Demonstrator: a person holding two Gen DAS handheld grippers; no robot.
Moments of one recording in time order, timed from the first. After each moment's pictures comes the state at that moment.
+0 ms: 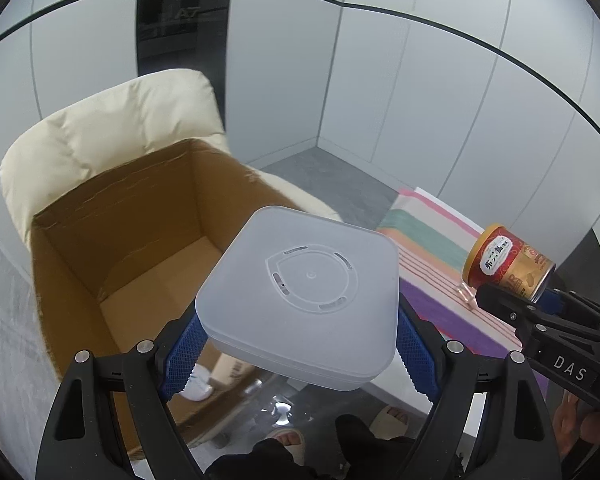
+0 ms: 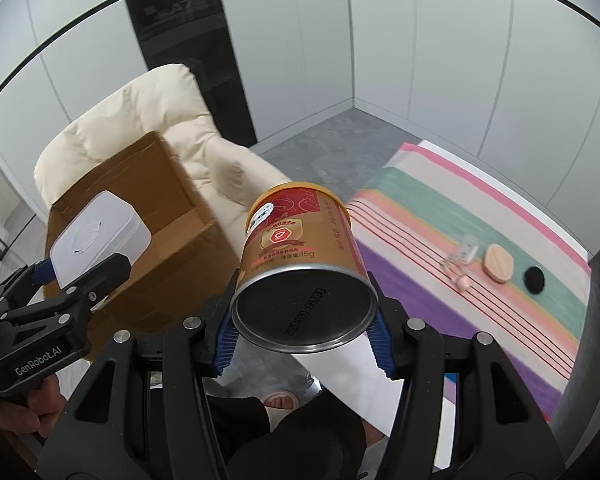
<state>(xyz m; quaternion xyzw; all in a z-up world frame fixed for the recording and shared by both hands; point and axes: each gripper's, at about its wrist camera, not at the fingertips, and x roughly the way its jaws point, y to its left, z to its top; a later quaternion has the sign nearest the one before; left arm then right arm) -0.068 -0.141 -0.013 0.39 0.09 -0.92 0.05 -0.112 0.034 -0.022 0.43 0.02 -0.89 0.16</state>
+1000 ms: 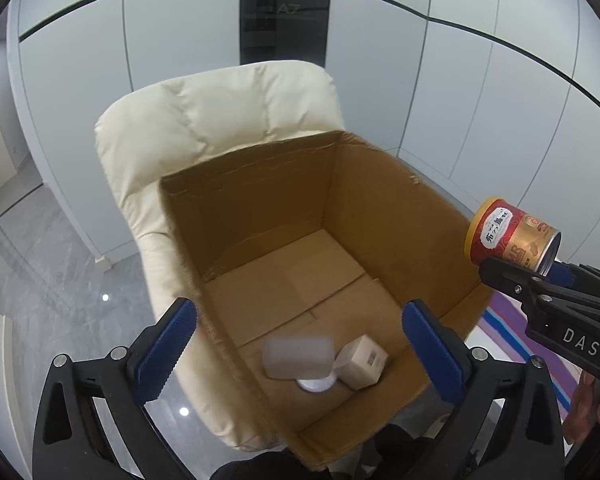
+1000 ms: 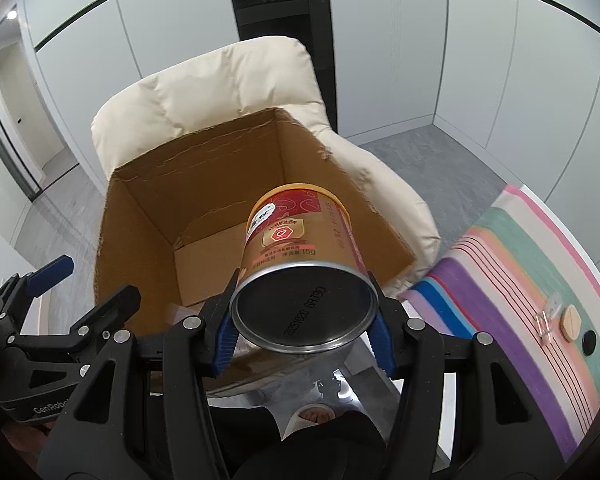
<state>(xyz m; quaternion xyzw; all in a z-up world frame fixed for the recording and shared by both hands) -0.014 -0.261 -0.022 0.39 0.10 -0.90 0.18 -0.106 -0.123 -0.030 0.42 0.08 -0.86 0.28</state>
